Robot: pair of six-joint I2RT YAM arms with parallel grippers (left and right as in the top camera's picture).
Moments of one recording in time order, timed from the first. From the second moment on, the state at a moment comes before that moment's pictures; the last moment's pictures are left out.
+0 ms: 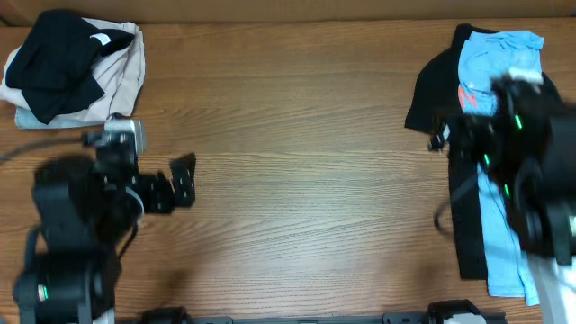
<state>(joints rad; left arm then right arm) 0.07 0.89 1.23 -0.98 0.25 -0.09 0.09 1.12 1.43 -0.96 0.06 0.16</state>
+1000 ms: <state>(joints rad) 0.07 1.39 1.29 -0.94 0.20 -0.09 -0.36 1.89 1.49 -0.77 0.15 0.42</state>
